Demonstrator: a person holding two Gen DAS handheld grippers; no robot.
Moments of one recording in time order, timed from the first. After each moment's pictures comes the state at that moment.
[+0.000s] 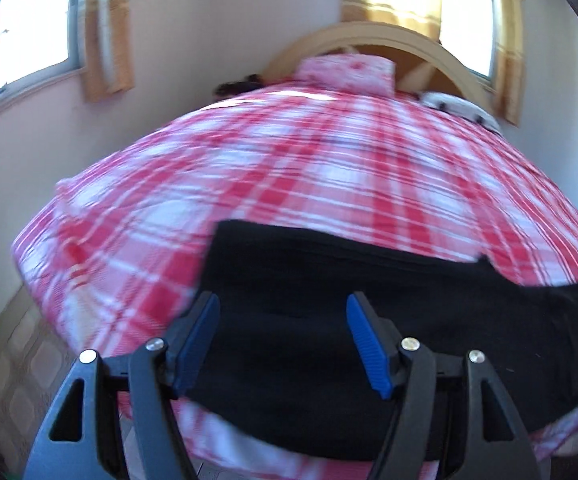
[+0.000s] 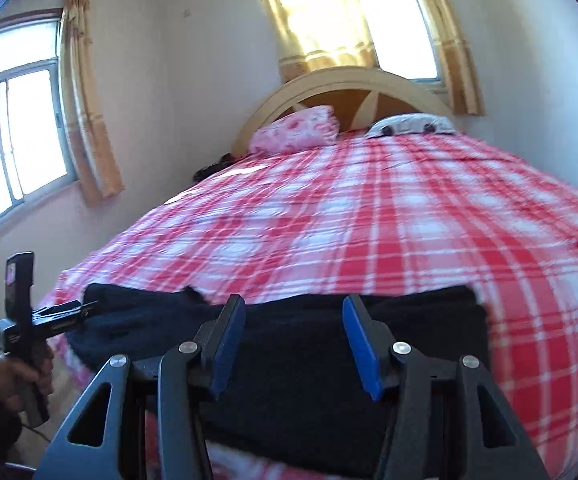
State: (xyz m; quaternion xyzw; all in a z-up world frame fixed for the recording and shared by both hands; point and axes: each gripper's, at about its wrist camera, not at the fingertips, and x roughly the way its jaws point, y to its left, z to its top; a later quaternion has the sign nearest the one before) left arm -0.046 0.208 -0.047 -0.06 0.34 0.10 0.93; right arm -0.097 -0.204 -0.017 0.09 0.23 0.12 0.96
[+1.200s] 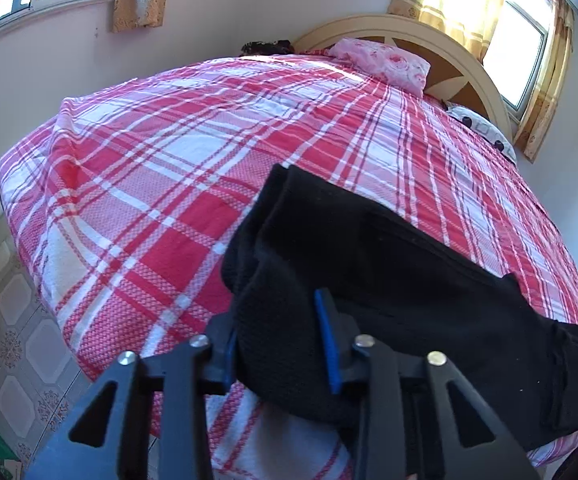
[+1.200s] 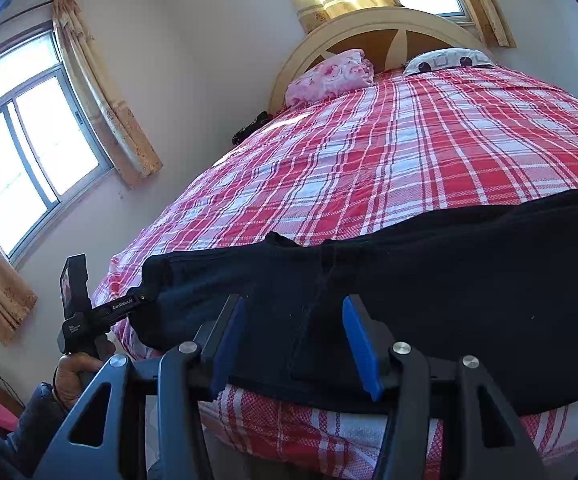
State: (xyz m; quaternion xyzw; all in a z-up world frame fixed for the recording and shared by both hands) left arm -0.036 0.239 -0.083 -0.17 0.38 0.09 0.90; right arm -0.097 -0.140 -0.046 0.15 0.31 0.19 0.92
